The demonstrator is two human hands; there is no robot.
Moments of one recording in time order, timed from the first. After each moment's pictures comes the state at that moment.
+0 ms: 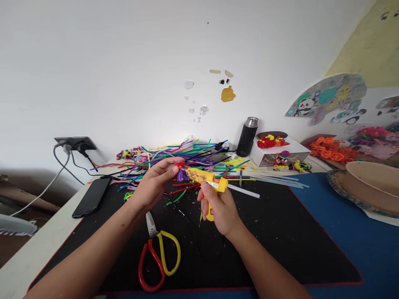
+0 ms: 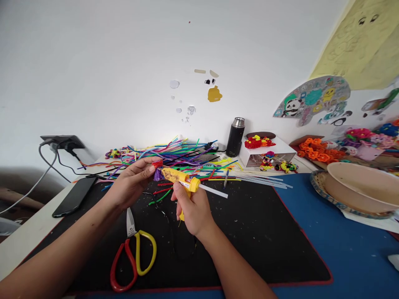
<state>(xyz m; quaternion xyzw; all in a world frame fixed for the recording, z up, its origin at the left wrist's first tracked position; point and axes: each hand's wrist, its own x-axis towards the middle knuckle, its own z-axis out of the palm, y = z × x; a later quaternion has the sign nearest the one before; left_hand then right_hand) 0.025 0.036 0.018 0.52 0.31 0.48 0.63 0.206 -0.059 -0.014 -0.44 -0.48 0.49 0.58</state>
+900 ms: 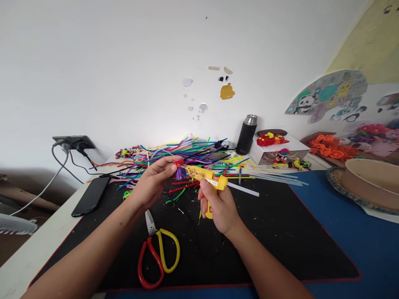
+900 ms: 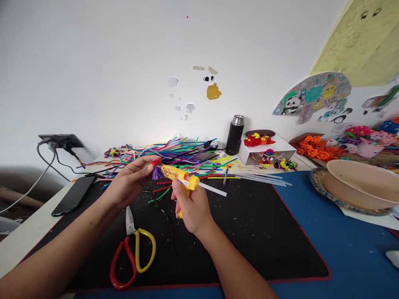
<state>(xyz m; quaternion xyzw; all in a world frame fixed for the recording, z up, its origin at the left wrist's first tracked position) 0.024 0.036 0.017 0.52 0.32 0.48 0.63 0.205 -0.059 -0.017 -0.45 -0.46 0.49 0.59</state>
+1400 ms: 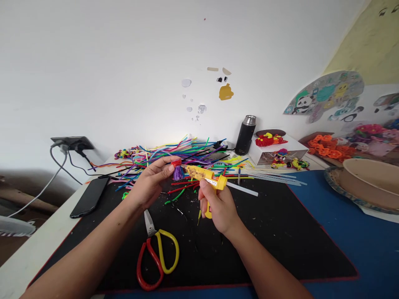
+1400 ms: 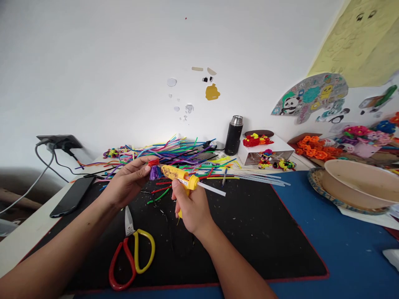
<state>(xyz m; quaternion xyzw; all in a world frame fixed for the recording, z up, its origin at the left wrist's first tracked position) 0.022 0.039 0.018 0.50 0.32 0.49 0.64 0.205 -0.057 -0.014 -0.45 -0.46 0.49 0.59</state>
